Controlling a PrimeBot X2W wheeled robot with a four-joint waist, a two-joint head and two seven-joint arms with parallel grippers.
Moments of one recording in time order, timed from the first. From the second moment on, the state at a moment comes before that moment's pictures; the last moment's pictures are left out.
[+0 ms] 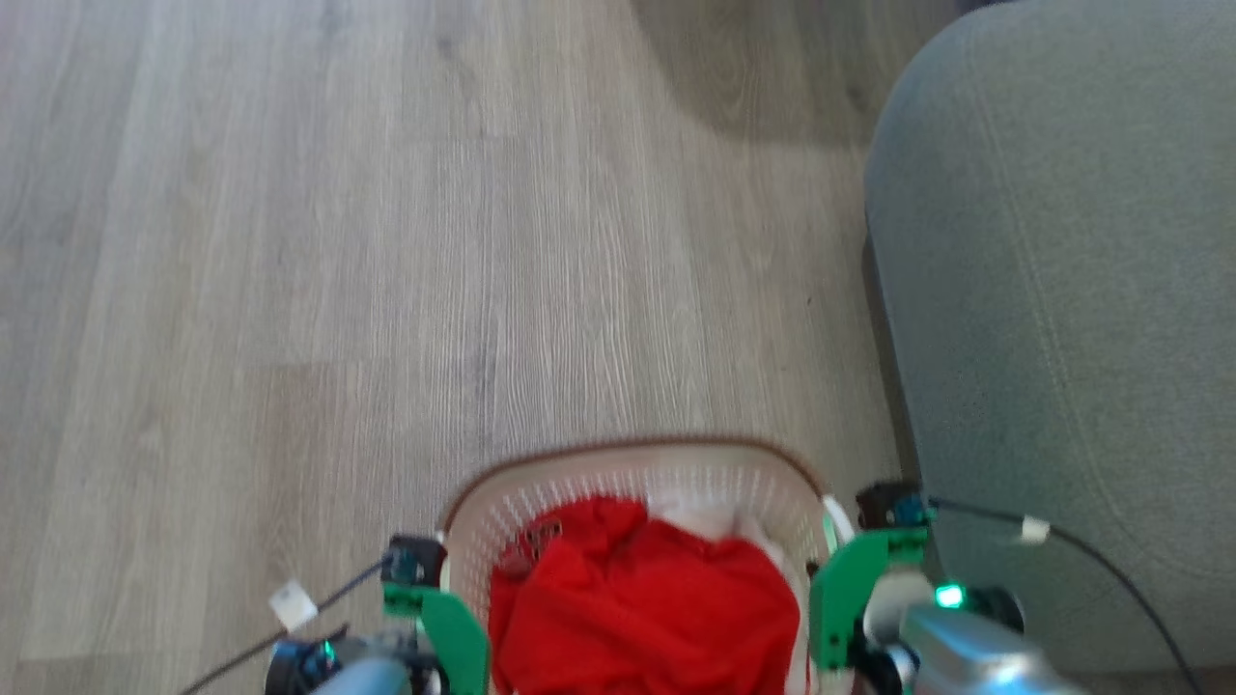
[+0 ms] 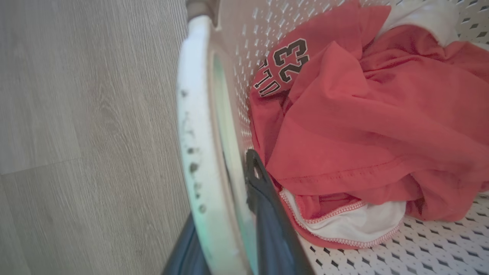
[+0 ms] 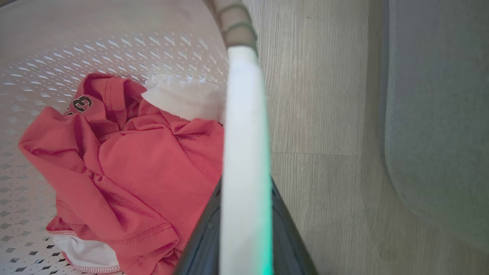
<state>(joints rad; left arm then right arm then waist) -0.45 0.02 -1.00 1.28 -0.84 0.01 -0.08 -0.56 -0.04 1.14 1.22 1.20 0.13 -0.12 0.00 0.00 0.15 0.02</state>
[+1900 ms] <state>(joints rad) -1.13 0.02 -1.02 1.28 -0.80 0.06 -0.21 -1.19 -0.06 0.76 1.30 0.81 0.13 -0.25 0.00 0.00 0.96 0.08</state>
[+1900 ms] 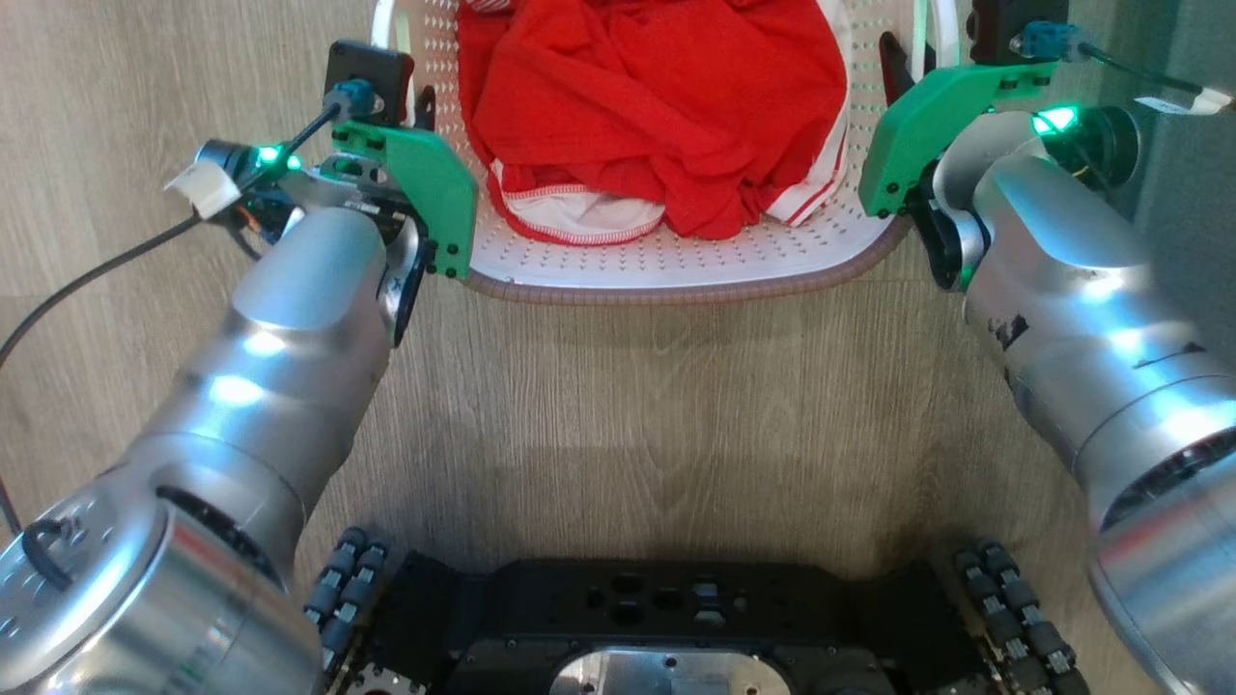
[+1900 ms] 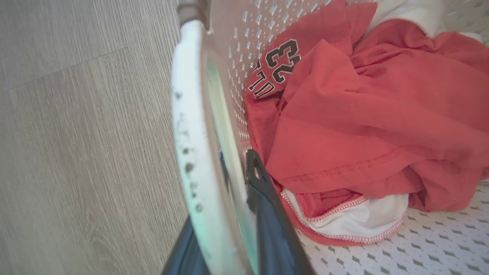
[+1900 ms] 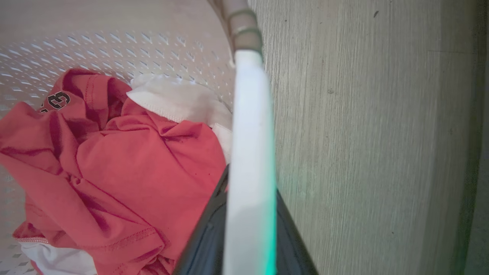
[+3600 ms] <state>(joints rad) -0.86 0.12 -0.67 0.88 -0.67 0.15 -0.25 -0.97 -0.07 0.32 0.95 0.41 0.13 -0.26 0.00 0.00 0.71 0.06</state>
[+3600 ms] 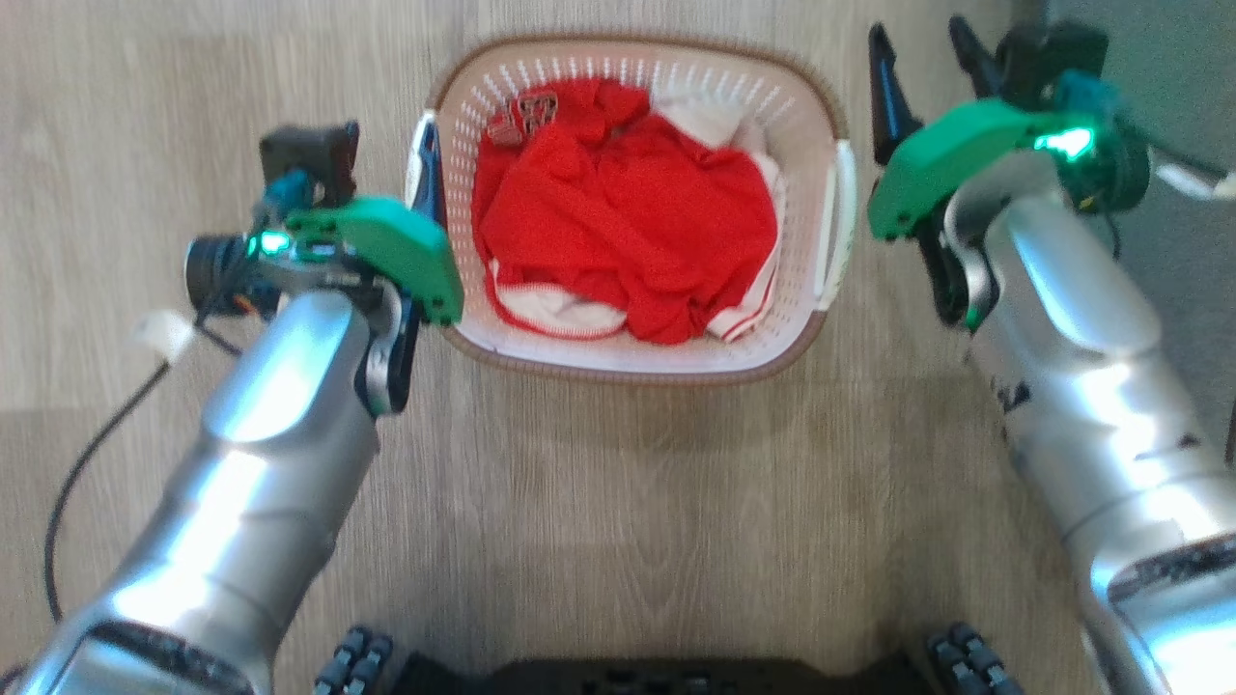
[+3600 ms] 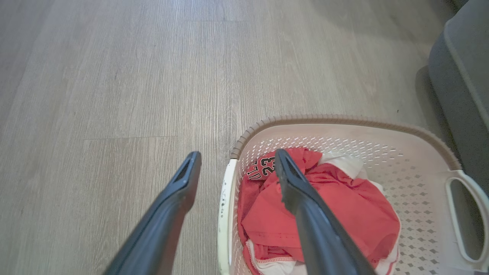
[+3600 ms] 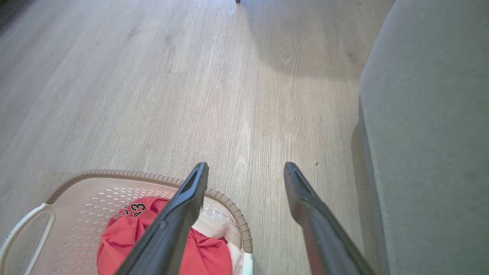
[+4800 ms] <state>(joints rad) 0.05 0.07 -0.18 0.17 -0.23 0.09 -0.25 -0.16 -0.06 0.20 0.26 0.30 0.13 -0.26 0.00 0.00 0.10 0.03</state>
